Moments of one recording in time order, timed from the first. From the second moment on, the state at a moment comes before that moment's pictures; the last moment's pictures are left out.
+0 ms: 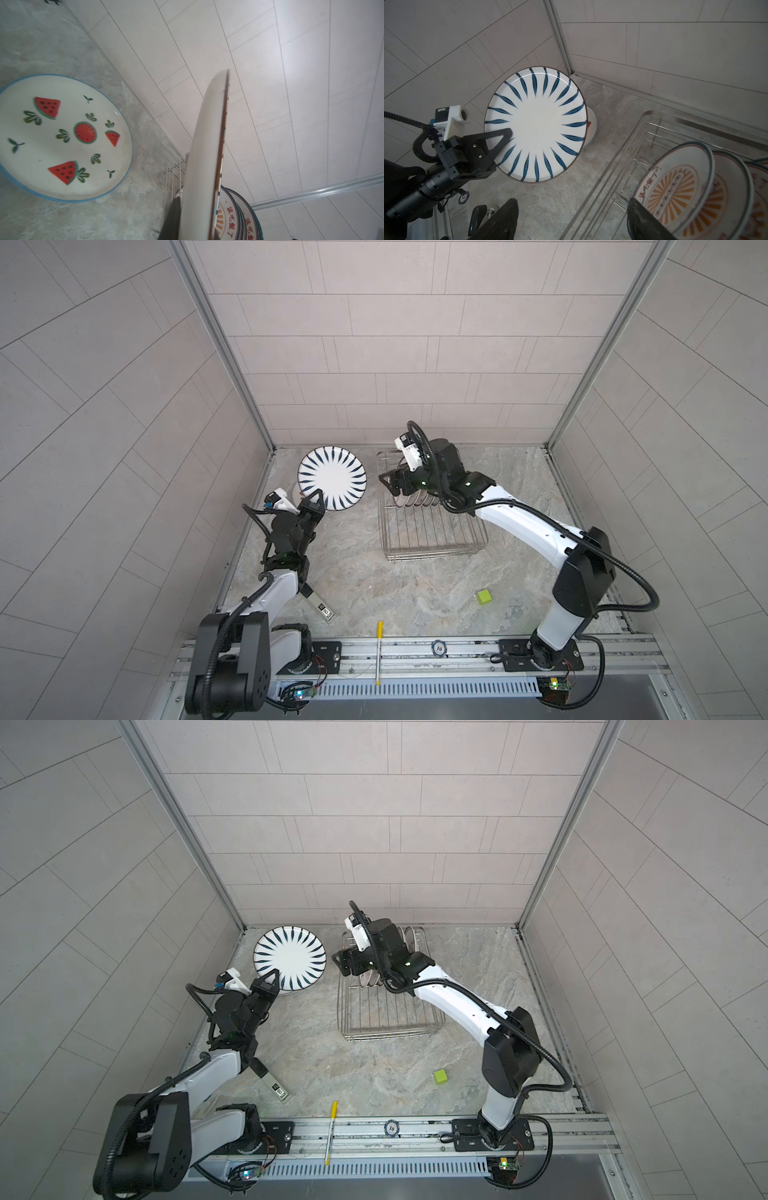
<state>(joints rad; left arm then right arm) 0.04 1.16 0.36 0.71 0.12 -1.04 0.68 1.80 1.66 -0.28 -0.21 0.23</state>
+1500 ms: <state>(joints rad) 0.14 1.71 0.57 0.71 -0.03 -1.10 0.80 2.46 2.44 -0.69 -0.10 0.10</state>
